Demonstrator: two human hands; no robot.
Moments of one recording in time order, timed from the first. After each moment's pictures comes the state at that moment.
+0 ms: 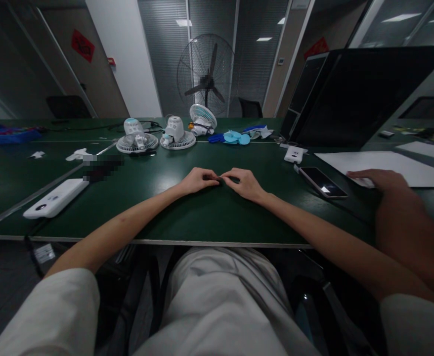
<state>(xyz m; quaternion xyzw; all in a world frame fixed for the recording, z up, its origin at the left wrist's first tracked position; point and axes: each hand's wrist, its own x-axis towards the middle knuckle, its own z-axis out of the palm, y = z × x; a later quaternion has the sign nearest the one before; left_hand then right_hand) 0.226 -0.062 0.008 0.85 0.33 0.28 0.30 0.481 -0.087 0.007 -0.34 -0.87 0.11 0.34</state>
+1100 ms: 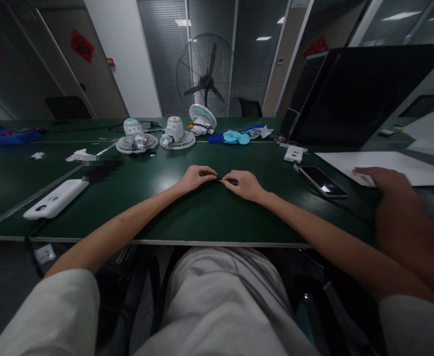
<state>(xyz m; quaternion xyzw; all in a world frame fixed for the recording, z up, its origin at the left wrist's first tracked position) 0.220 -0.053 0.005 0.83 0.37 0.32 0.26 0.486 -0.086 0.004 -0.37 -0.89 0.05 0.27</state>
